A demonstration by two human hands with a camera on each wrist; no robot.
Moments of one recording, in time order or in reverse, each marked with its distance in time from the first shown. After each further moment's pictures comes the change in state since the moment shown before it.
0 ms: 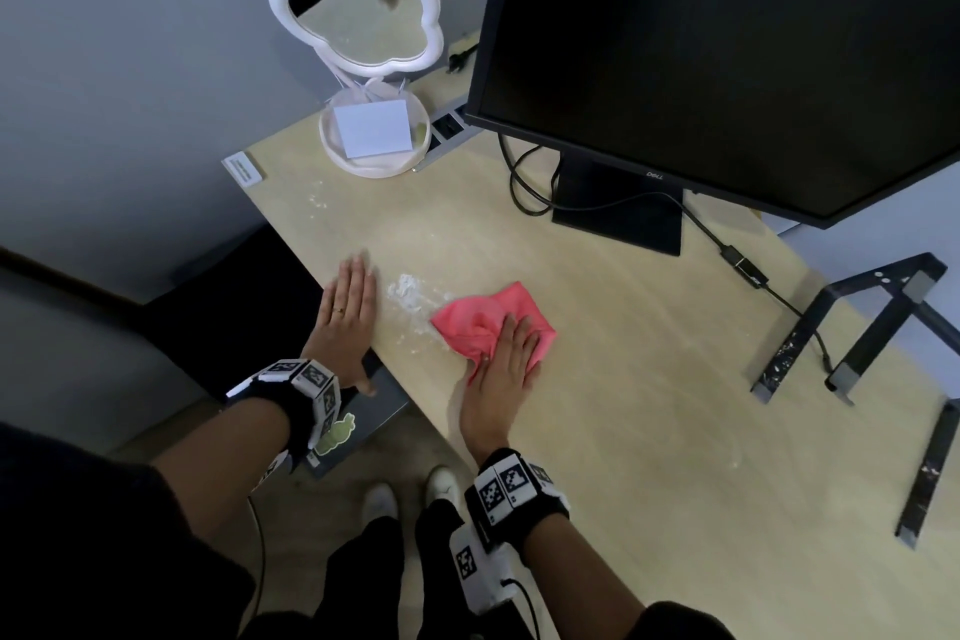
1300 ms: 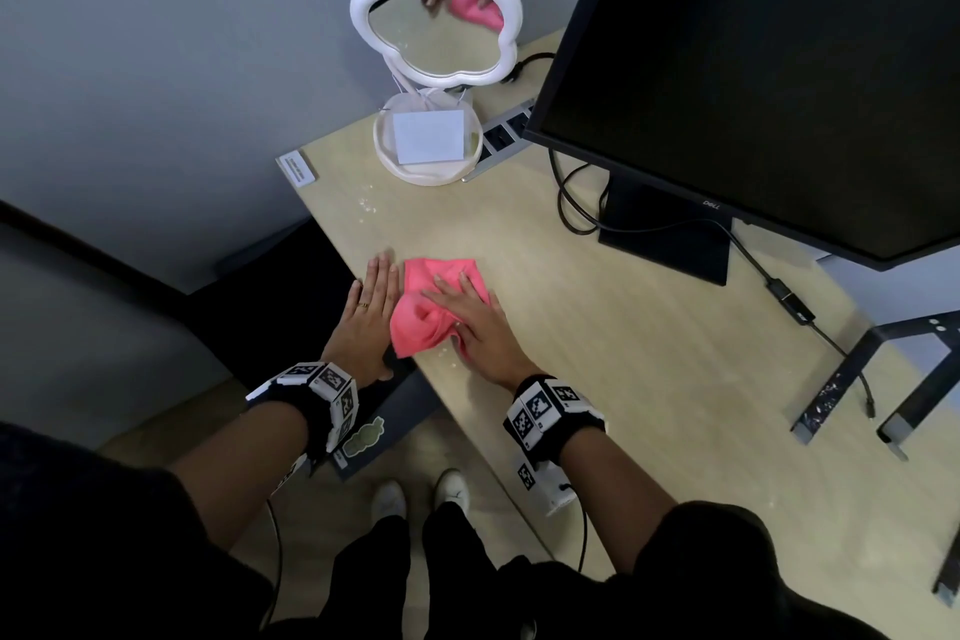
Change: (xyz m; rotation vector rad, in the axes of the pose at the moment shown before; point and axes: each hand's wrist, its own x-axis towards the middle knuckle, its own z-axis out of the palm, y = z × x) left_hand -0.002 -0.025 -0.009 0.036 0.072 -0.018; right_hand 0.072 -0.056 0.012 0.121 -0.616 -0.658
